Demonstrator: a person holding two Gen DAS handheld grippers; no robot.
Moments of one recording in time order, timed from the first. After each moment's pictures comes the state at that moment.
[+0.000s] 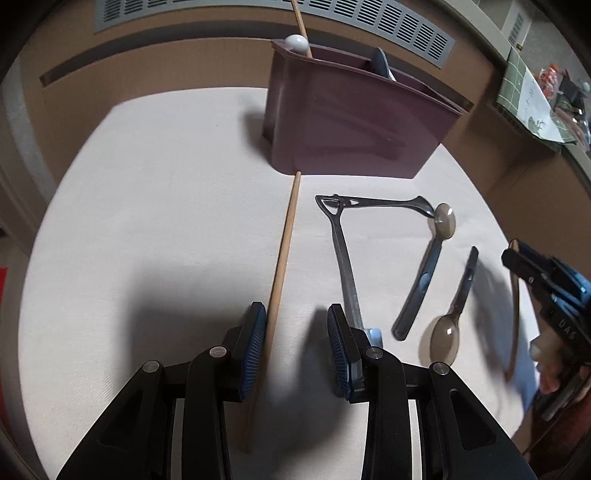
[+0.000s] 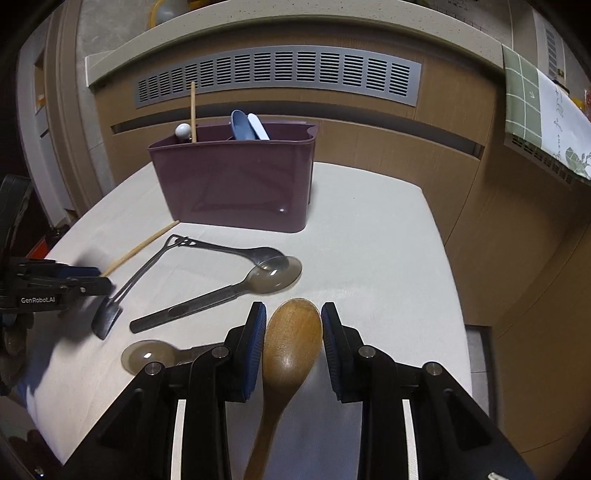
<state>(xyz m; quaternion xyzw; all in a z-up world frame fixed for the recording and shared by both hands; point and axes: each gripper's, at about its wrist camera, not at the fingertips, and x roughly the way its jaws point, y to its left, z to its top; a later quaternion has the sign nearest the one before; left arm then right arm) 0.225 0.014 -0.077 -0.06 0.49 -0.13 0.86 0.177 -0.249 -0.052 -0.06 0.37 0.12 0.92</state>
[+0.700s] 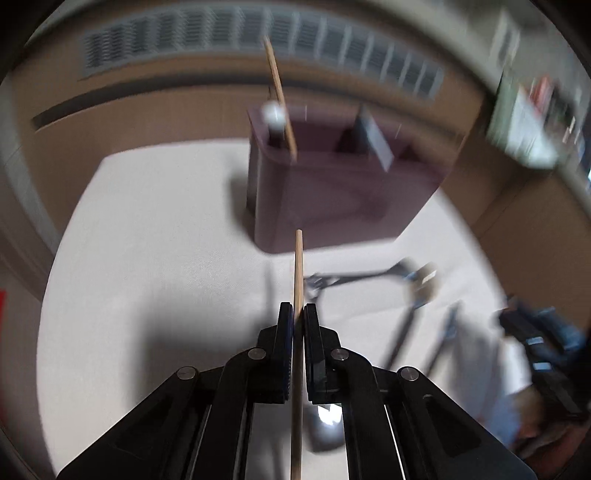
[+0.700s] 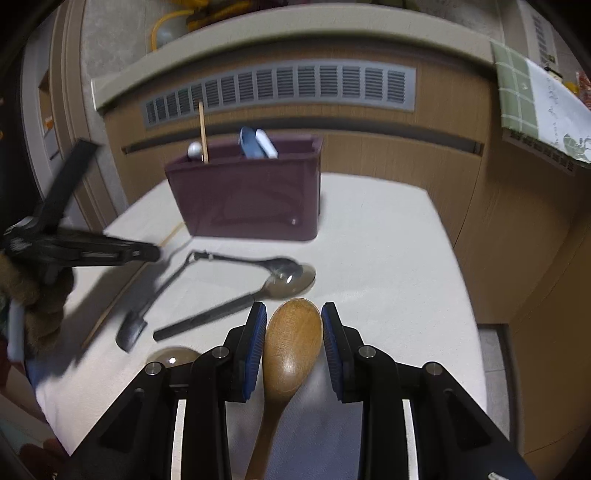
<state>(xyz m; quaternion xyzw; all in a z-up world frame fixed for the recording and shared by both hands) 0.235 0.011 -0.018 -0.09 0.42 -0.14 0.89 0.164 -0.256 -0.042 -0.02 0.33 0.13 0.94</state>
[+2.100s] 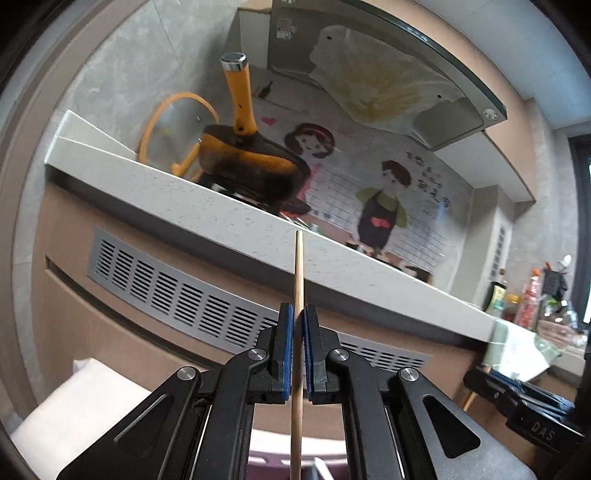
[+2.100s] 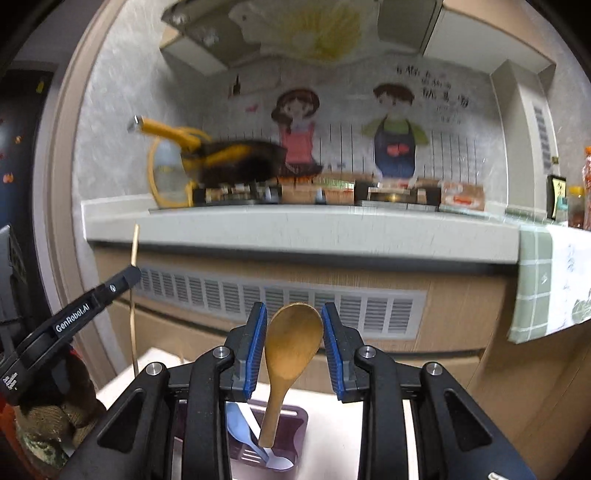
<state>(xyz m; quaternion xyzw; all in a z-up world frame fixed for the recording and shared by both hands) 0.324 0.001 0.094 -0.19 0.00 -0.06 0.98 0.291 -0.228 0.118 -0.02 0.13 0.14 0.98</state>
